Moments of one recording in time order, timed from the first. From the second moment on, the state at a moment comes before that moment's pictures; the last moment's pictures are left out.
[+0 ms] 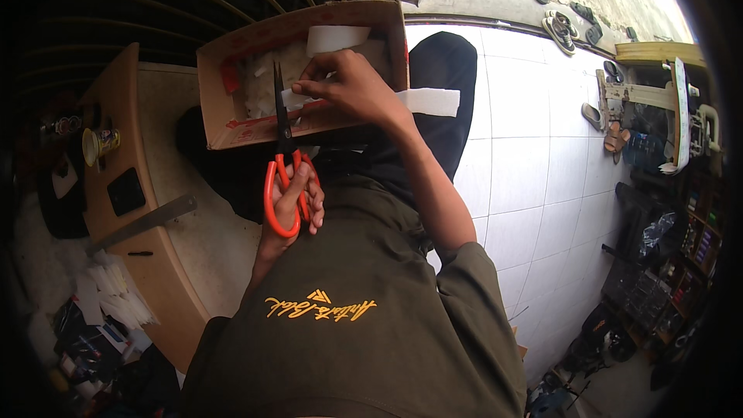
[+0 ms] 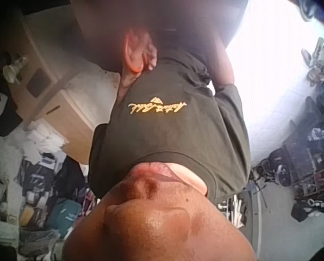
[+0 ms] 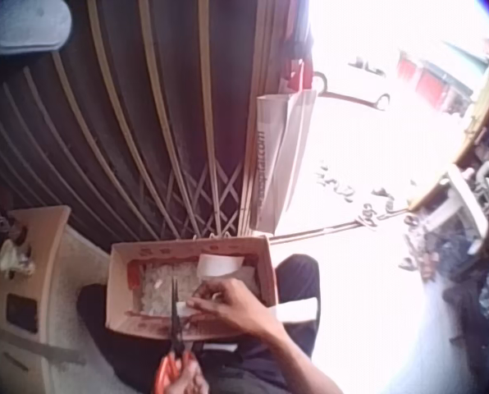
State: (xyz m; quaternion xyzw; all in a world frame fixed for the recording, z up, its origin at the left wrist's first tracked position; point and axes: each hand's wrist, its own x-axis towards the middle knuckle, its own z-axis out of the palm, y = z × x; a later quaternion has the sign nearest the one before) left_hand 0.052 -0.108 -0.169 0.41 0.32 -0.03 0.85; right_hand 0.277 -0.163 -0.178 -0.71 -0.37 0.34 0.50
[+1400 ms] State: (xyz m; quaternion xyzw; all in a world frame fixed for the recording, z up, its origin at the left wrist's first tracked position) left_hand 0.051 -0.114 -0.181 0.42 0.24 0.05 0.87; right_hand 0.277 -0.160 -0.180 -0.73 -0.29 0.25 0.57
